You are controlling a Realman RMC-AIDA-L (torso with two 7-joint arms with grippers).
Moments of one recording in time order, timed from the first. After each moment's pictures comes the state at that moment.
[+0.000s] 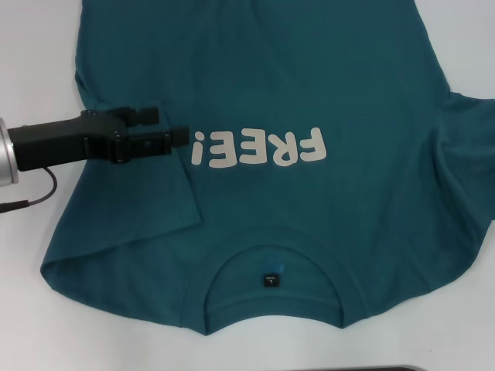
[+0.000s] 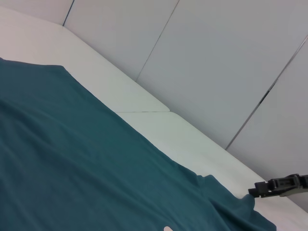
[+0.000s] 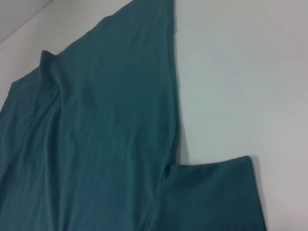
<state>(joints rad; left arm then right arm) -0.43 -2.15 -2.43 -0.86 -1.14 1.57 -1.75 0.34 1.97 2.80 0.79 -2.30 1.42 -1.05</state>
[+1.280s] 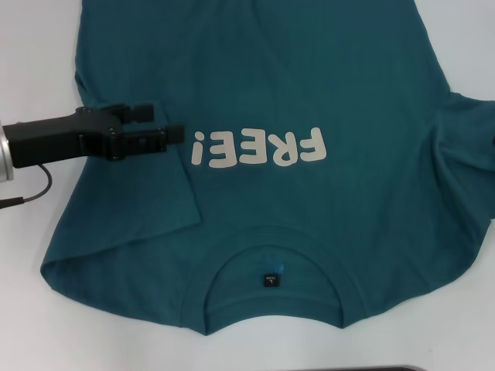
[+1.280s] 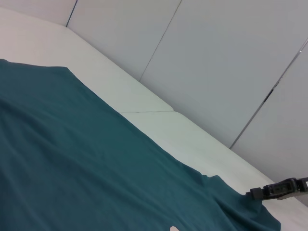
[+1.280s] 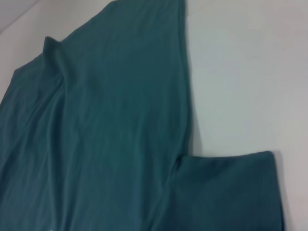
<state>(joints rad) -0.43 -2.14 -2.43 -0.86 -1.14 1.57 -1.75 0.36 1.98 2.77 0.73 -2.31 1.37 -1.07</state>
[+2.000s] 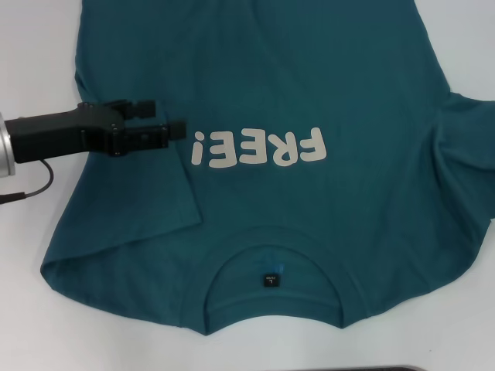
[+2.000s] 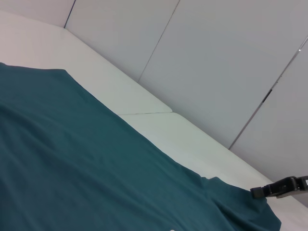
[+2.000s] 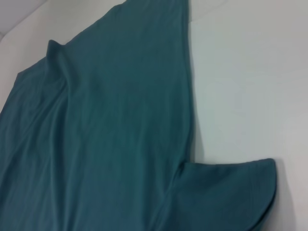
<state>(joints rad) -0.44 -2.14 -2.43 -0.86 -1.14 1.57 -1.75 0.36 1.98 2.78 0.74 -2.30 1.38 -1.07</state>
